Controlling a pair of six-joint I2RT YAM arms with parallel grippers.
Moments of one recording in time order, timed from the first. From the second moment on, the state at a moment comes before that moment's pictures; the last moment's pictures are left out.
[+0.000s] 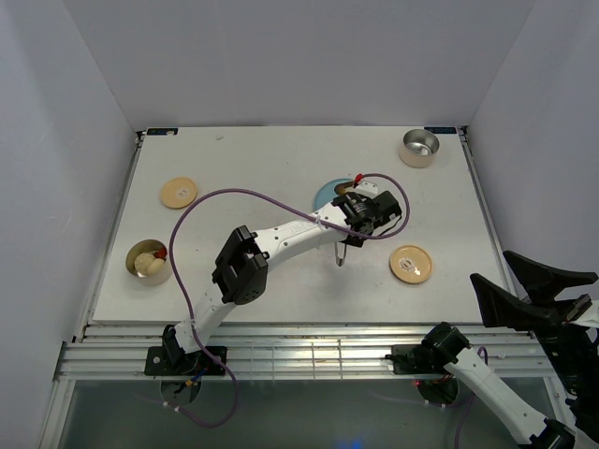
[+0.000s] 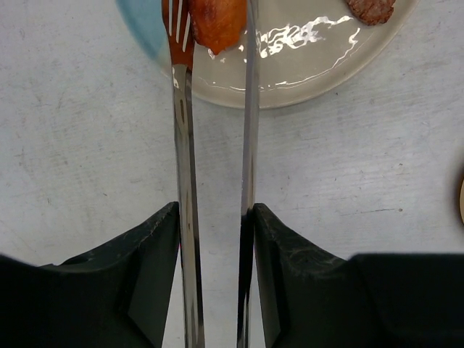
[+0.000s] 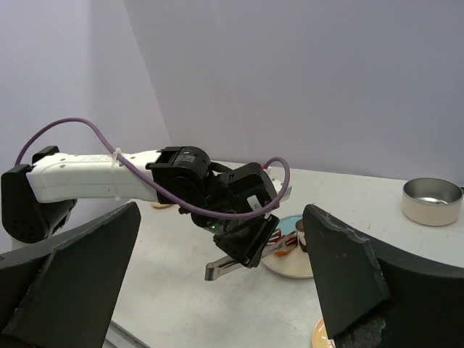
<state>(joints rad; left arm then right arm) -1.07 2.29 2.15 -1.11 -0.58 -0.67 0.74 0.01 1.10 -0.69 0.18 0.17</state>
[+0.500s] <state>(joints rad) -1.08 2.29 2.13 -1.11 -0.58 -0.67 0.74 0.01 1.10 -0.70 0.19 0.16</state>
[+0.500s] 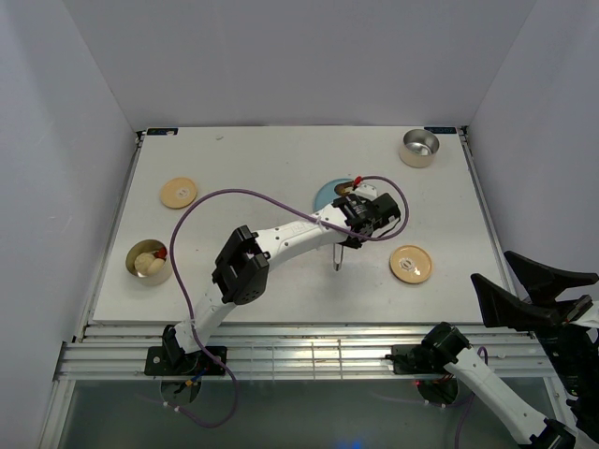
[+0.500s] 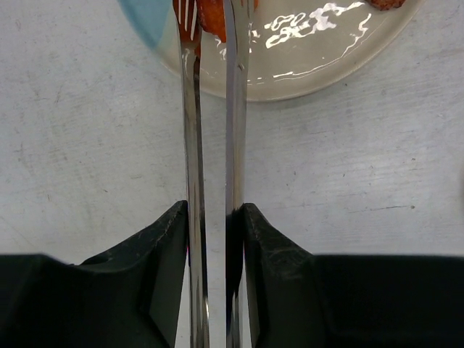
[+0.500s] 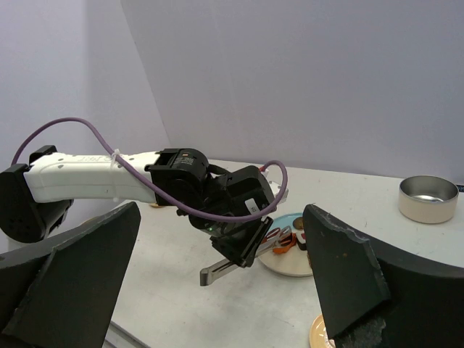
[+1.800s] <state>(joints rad) -1.08 2.23 2.12 -1.10 -0.64 -0.61 0.74 0.01 1.10 -0.70 0.20 0.16</state>
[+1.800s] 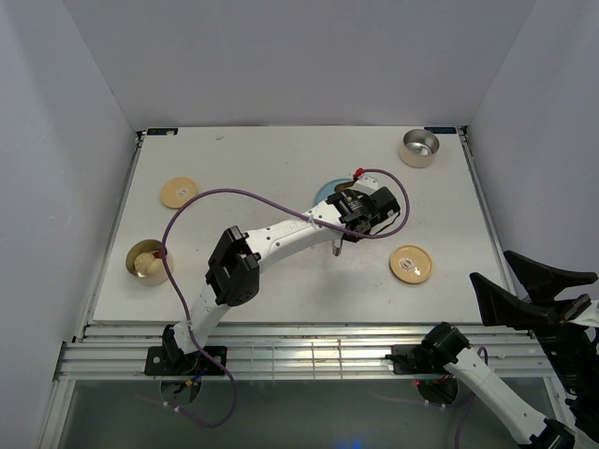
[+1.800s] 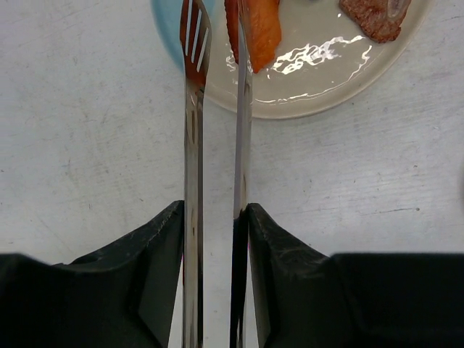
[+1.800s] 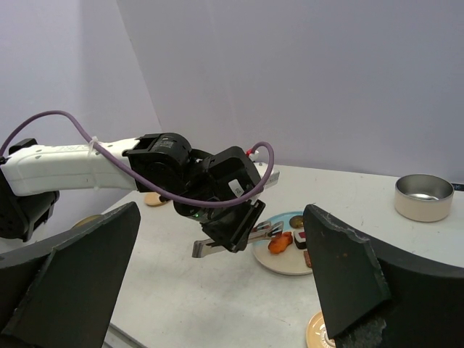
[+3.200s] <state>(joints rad) -1.12 2.23 2.08 -1.08 -0.63 -0.58 0.74 0.01 1.10 -0.70 0.20 0.16</state>
